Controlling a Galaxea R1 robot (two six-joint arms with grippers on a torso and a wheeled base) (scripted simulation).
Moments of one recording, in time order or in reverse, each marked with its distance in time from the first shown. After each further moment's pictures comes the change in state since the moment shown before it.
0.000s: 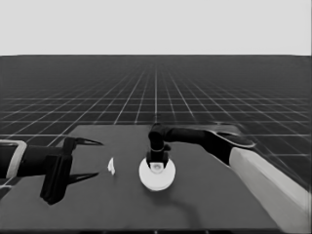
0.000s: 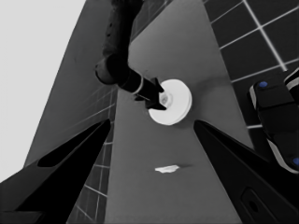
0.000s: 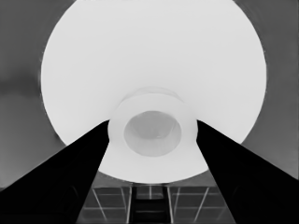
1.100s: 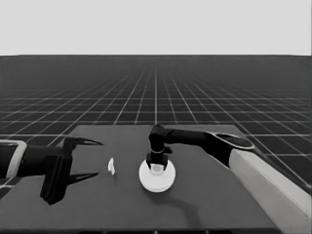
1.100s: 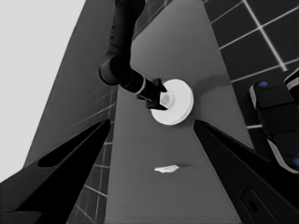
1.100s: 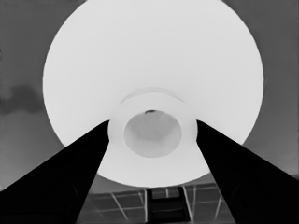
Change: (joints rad) left arm 0.000 0.000 0.000 0.000 0.000 0.000; right arm -0.017 -0.001 -0.004 -0.003 0.002 0.143
